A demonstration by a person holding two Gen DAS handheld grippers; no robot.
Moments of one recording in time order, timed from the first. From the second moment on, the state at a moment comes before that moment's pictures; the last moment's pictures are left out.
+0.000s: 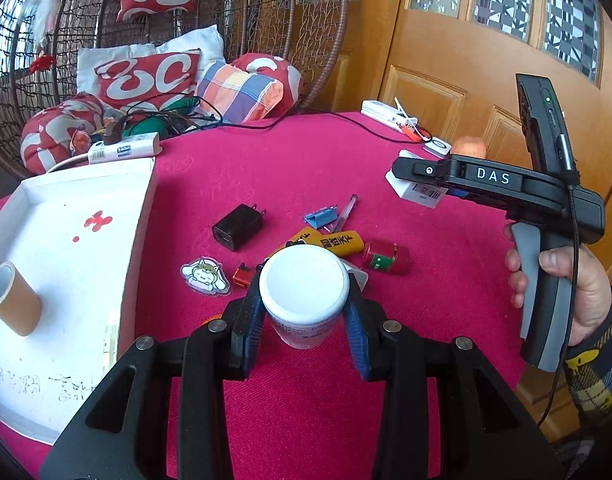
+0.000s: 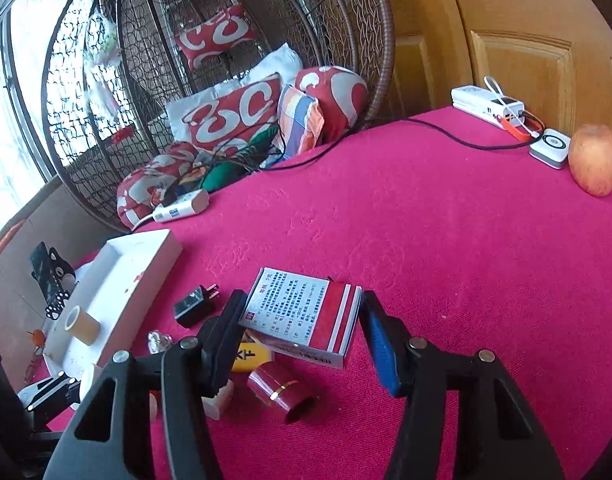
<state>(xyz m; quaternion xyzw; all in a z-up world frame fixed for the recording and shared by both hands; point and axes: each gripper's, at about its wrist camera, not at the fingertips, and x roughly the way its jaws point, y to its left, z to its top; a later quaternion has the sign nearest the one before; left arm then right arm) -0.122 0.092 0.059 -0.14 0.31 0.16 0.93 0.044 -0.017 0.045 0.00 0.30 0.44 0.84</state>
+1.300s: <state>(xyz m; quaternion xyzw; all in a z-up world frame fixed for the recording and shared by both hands) -0.204 0.141 0.098 -0.19 0.21 0.25 0.92 -0.015 0.021 0.073 -0.03 0.27 0.53 0.80</state>
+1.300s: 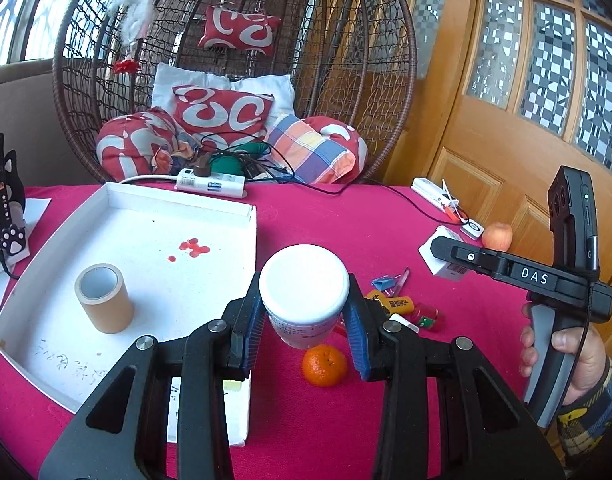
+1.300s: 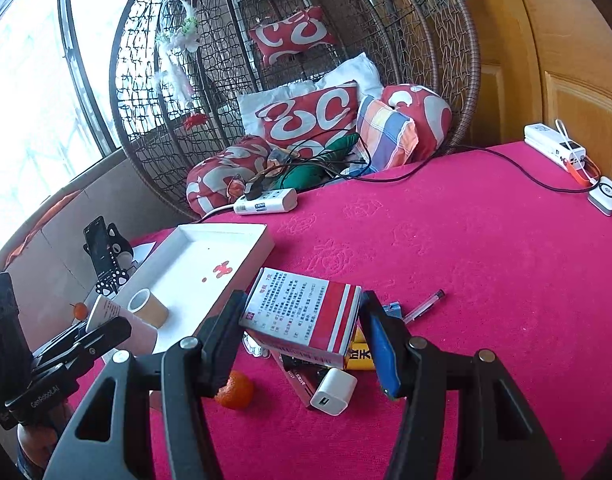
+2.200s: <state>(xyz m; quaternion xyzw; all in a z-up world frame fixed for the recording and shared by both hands) -0.295 0.207 0.114 -0.23 0.15 0.37 0.89 -0.067 0.095 0.095 -0.10 0.24 0.59 0.76</state>
